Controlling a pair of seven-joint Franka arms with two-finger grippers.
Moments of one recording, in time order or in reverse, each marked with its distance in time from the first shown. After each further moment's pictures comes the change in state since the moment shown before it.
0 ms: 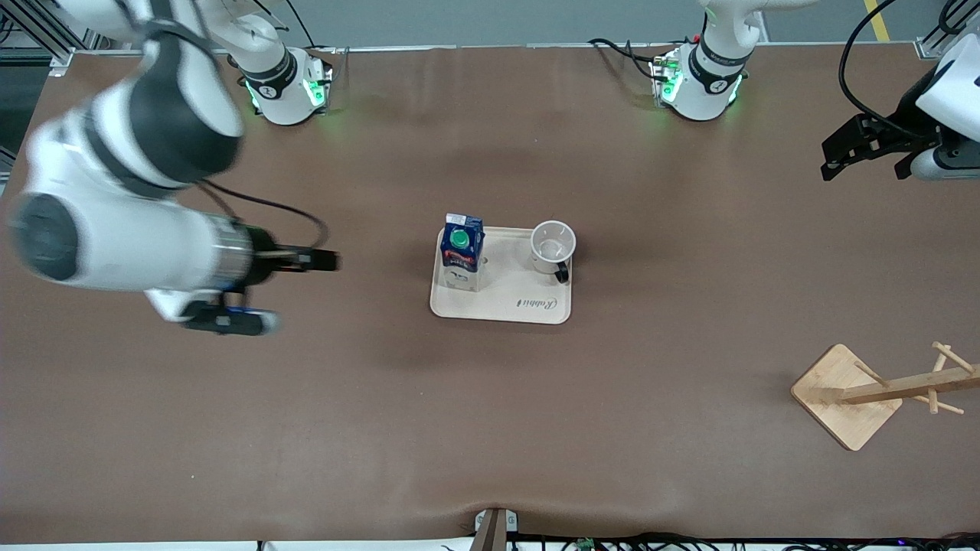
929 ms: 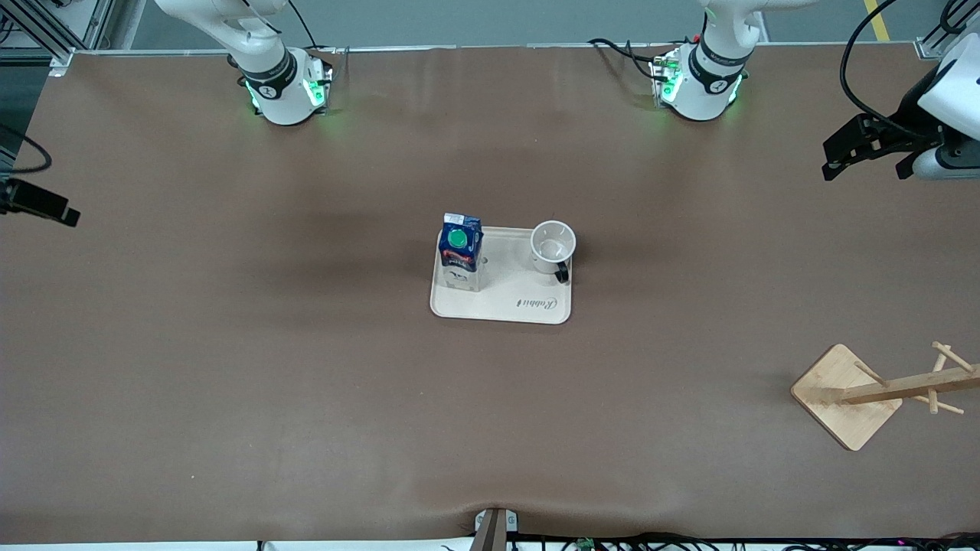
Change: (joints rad) left arm 0.001 0.000 0.000 0.002 0.000 0.000 0.000; right arm -0.255 -0.365 0.001 -0.259 -0.296 0.064 -0.240
